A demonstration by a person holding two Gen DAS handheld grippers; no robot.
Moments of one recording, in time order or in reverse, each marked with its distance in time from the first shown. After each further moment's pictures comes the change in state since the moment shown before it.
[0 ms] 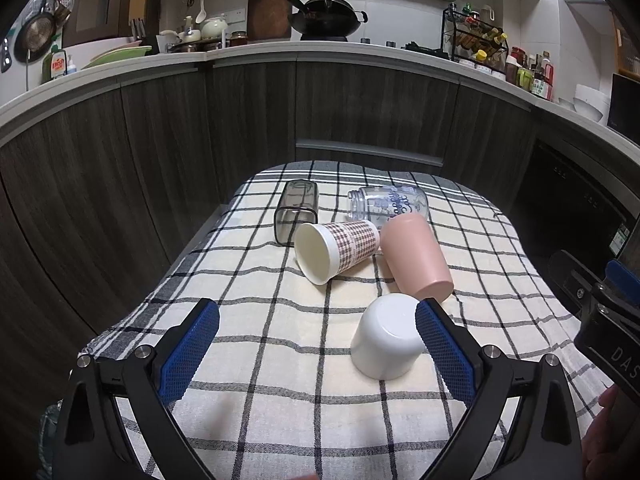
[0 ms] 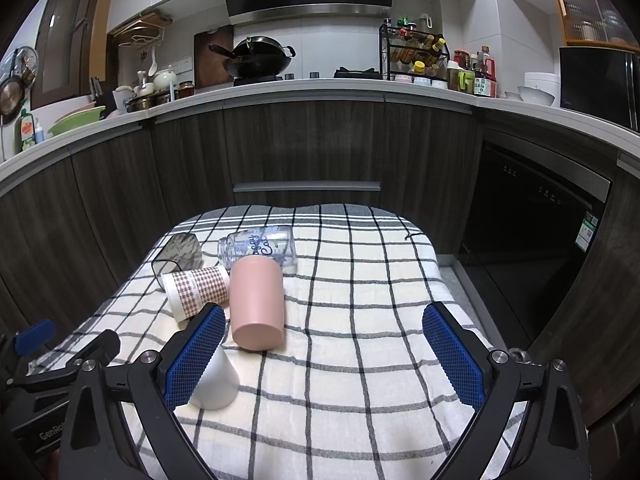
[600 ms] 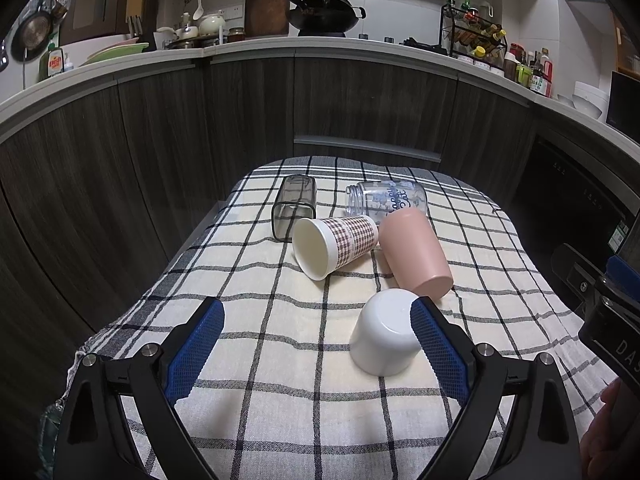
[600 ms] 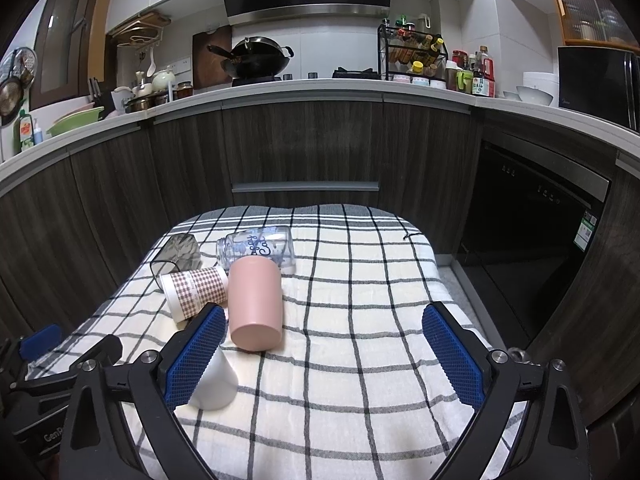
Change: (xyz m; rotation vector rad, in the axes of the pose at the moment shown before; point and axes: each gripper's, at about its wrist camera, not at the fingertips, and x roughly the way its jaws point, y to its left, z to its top) left arm 0.002 -0.001 0.000 0.004 0.016 -0.013; right arm -0.002 0.000 0.001 0.002 -0.002 -0.001
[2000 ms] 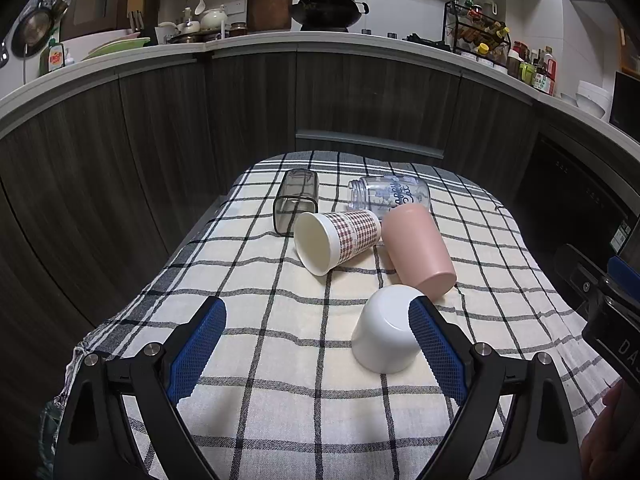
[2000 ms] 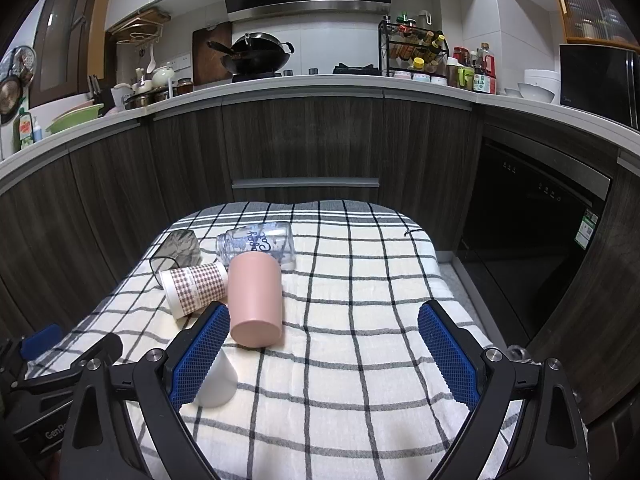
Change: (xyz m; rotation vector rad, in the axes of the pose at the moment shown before) left arm 0.004 0.002 -0.002 -0.010 0.020 0.000; right arm 0.004 -0.001 -0.003 0.001 0.016 0.003
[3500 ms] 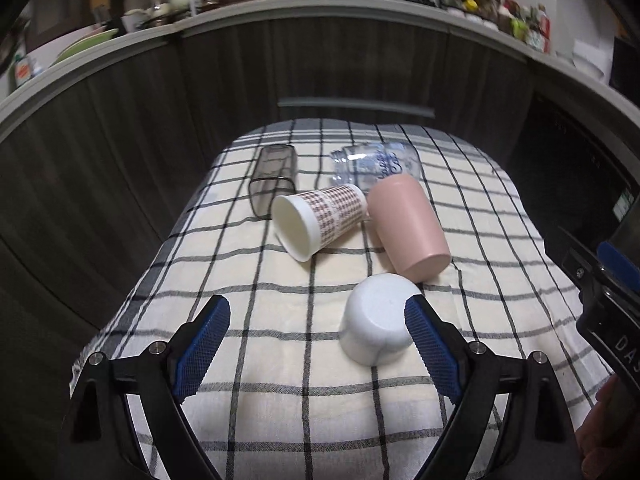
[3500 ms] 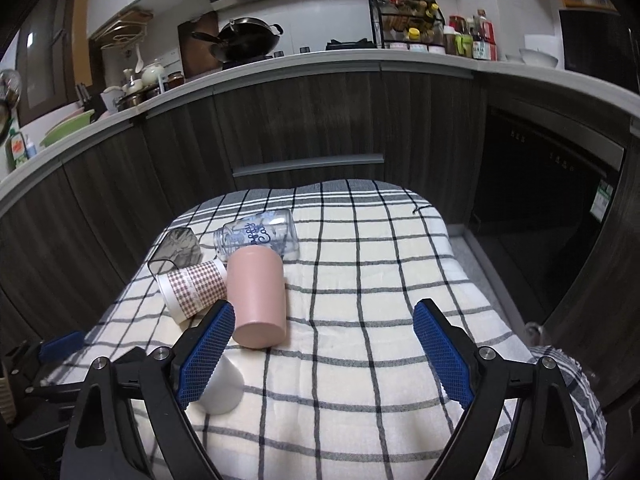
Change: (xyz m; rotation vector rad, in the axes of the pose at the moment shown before) left arm 0.022 -0.019 0.016 0.073 0.134 -0.003; right arm 0.027 -0.009 0.006 0.074 0.081 0.038
